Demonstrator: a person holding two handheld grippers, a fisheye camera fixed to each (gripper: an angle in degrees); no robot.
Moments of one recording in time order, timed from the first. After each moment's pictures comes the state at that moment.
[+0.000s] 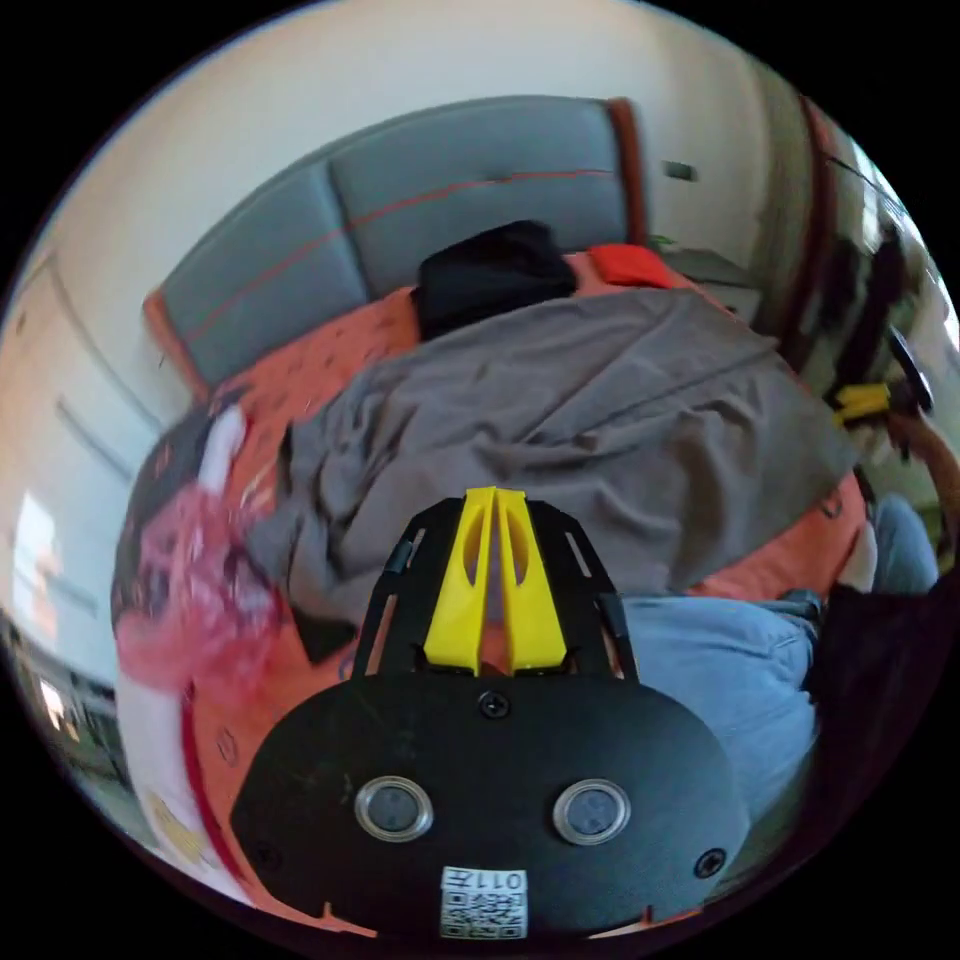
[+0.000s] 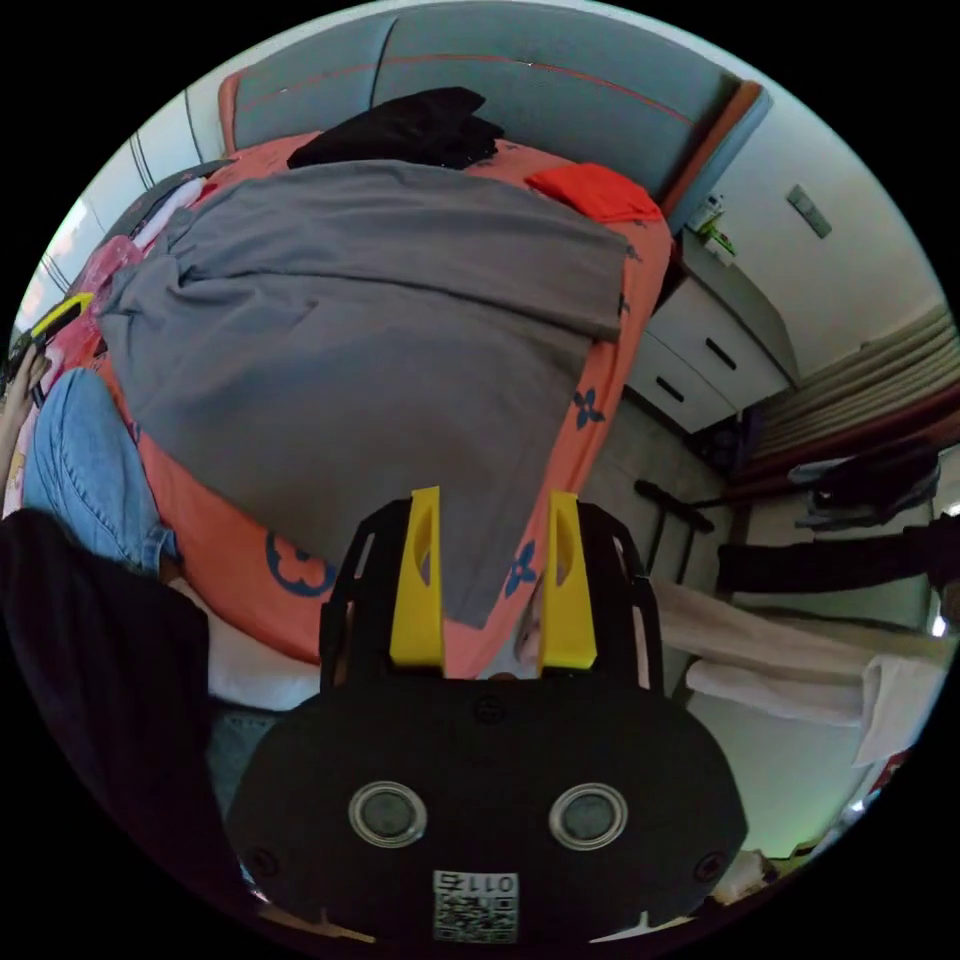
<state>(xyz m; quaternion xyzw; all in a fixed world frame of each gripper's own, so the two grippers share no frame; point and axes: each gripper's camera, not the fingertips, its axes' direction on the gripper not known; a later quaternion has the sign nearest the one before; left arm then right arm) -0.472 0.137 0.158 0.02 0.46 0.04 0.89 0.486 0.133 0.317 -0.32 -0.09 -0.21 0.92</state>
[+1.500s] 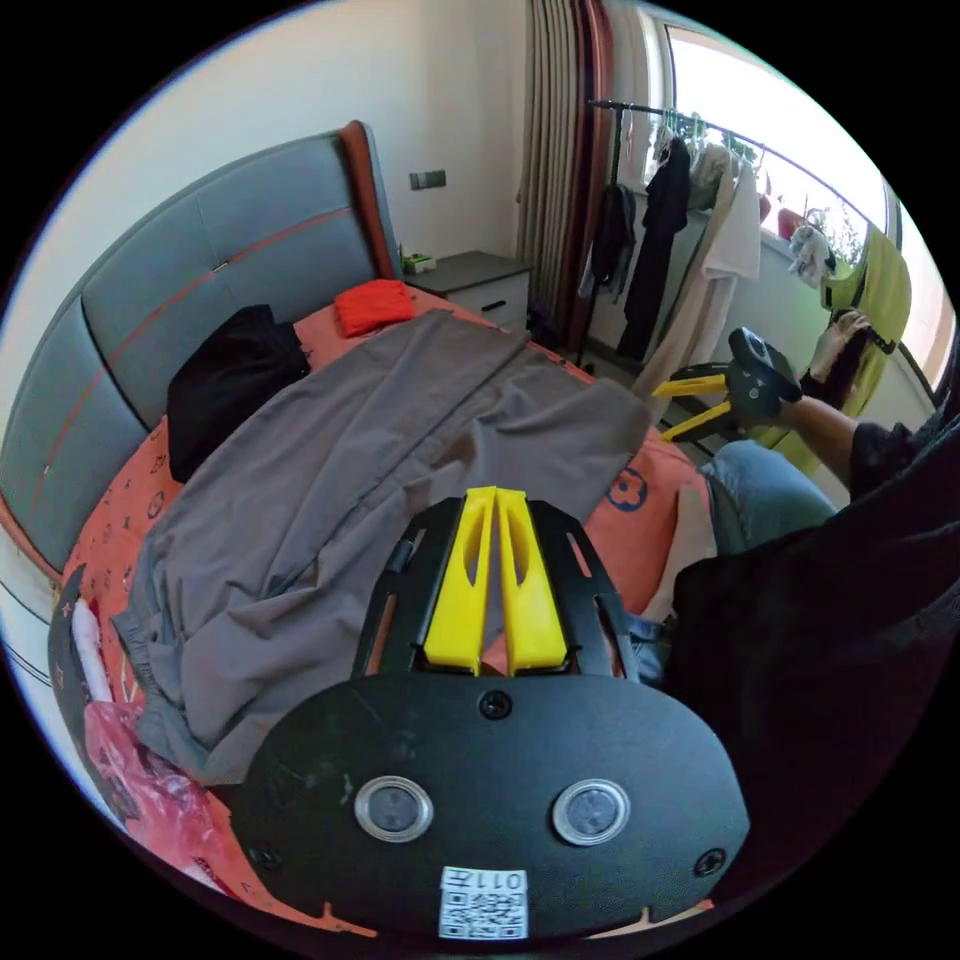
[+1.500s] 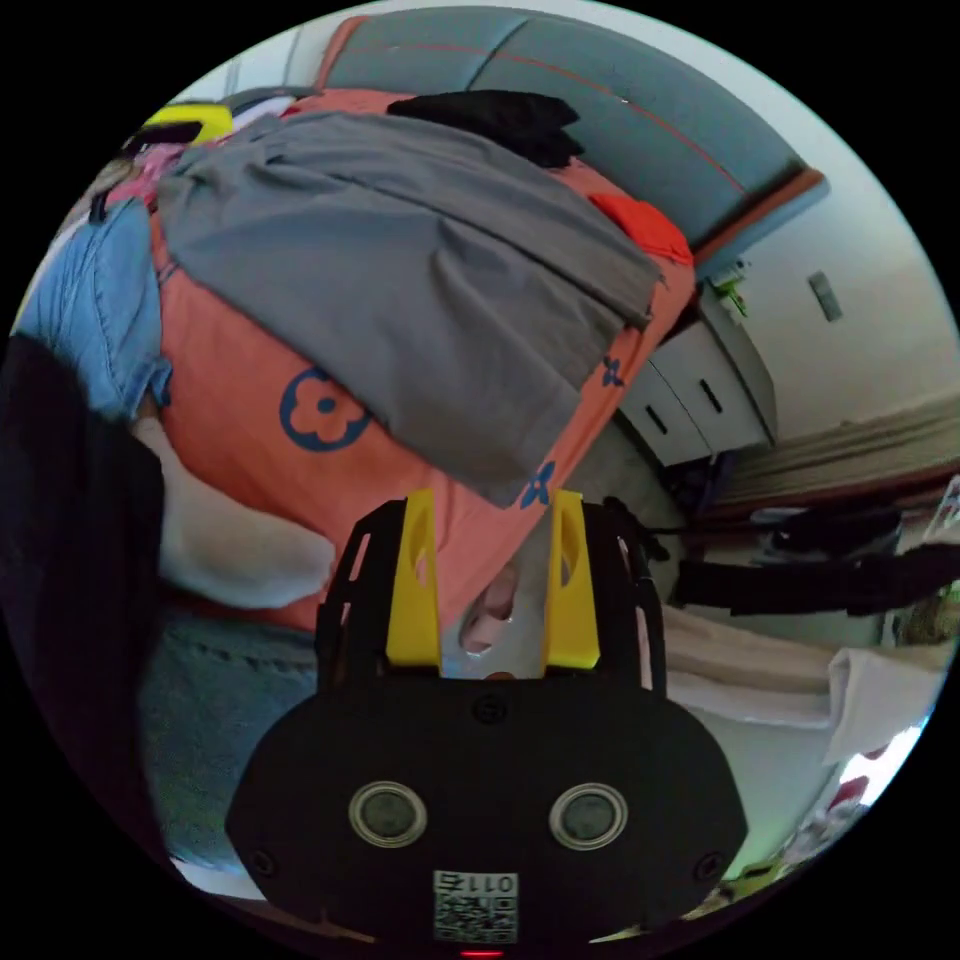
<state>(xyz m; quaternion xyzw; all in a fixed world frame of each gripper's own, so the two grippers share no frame) -0.412 0.154 0.025 0.12 0.62 0.16 0.76 0.458 0.317 0.133 -0.28 -0.06 -0.36 0.89</state>
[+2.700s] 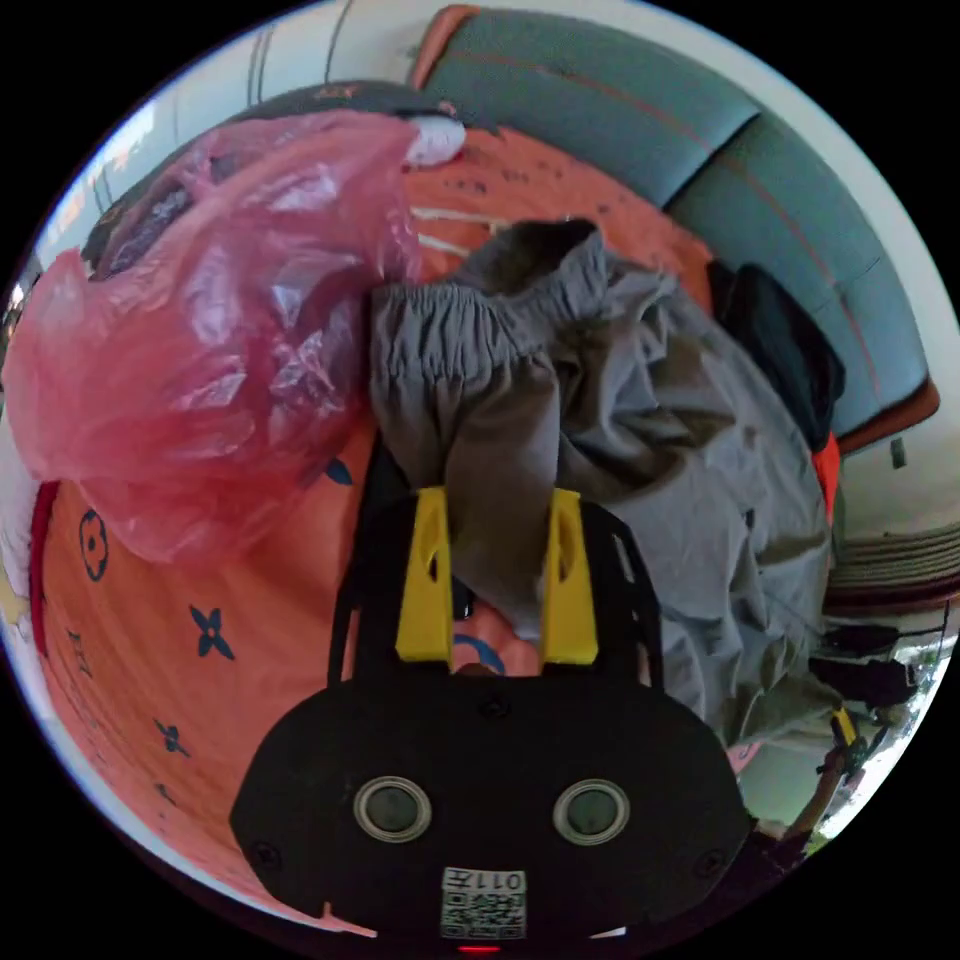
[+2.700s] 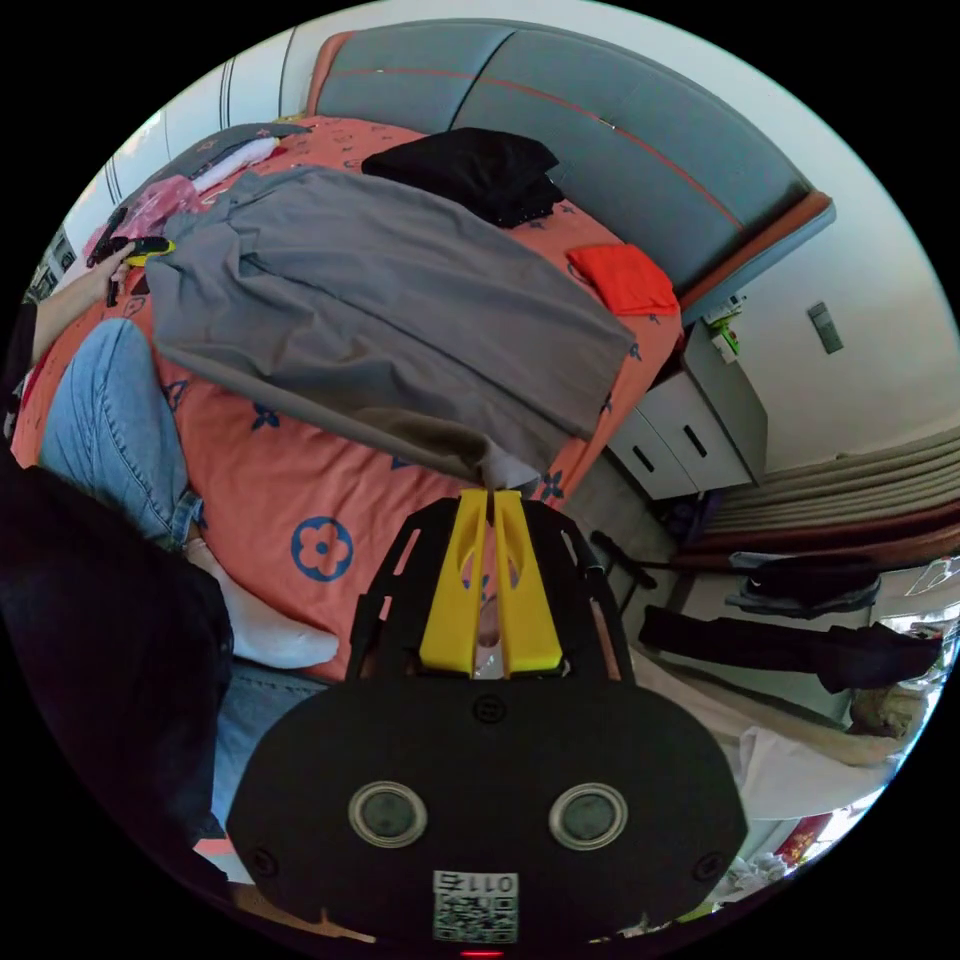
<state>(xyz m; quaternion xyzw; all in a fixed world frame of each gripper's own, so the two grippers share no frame) -0.610 0.298 0.520 -0.35 0.44 -0.27 0.78 0.465 0.167 0.091 -0.28 -0.07 -0.33 0.90</state>
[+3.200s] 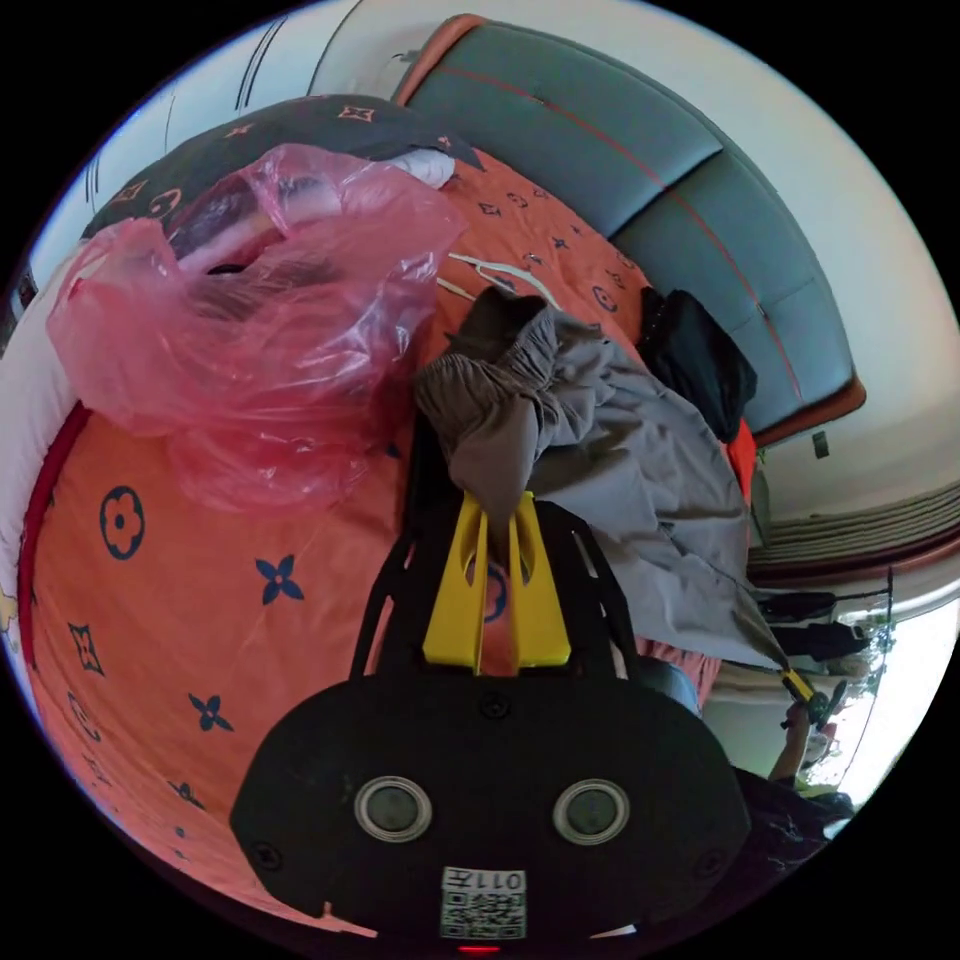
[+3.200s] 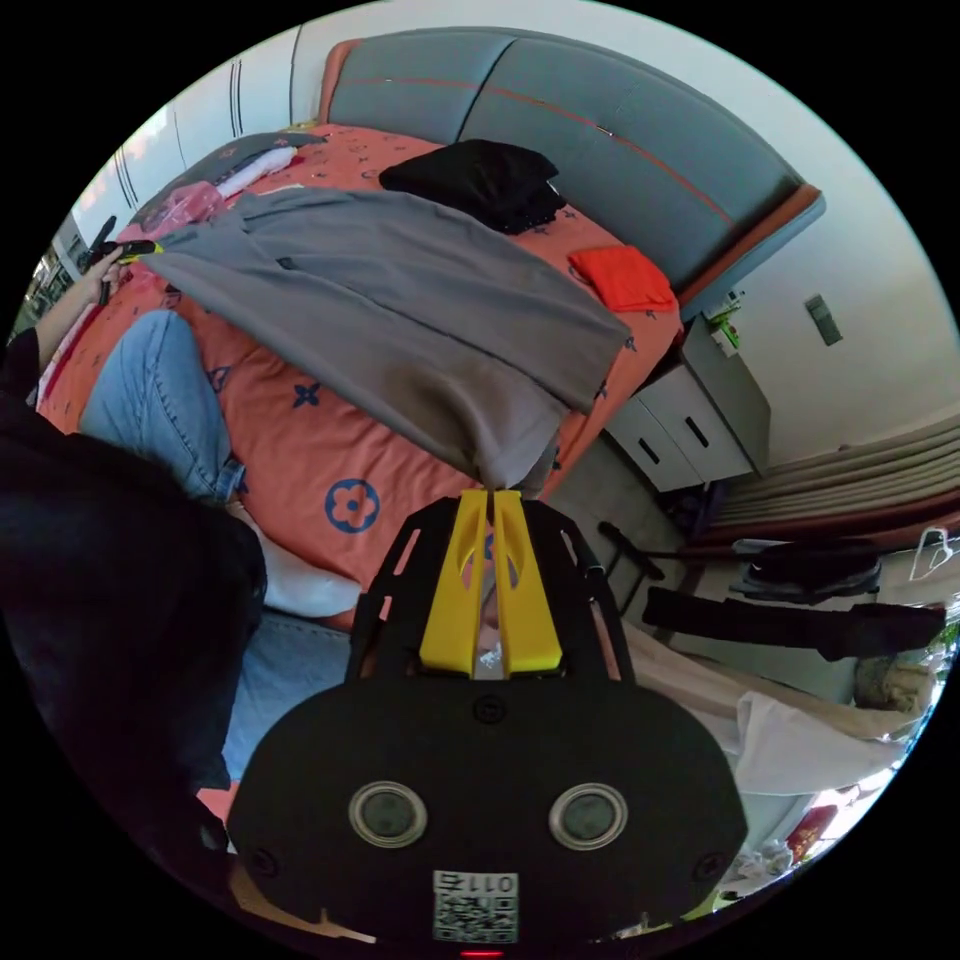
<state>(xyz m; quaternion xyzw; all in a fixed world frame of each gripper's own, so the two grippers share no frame) -0.735 0.324 0.555 -0.30 0.53 -0.33 0.72 0.499 0.129 0.053 -0.27 -0.10 -0.32 0.90</state>
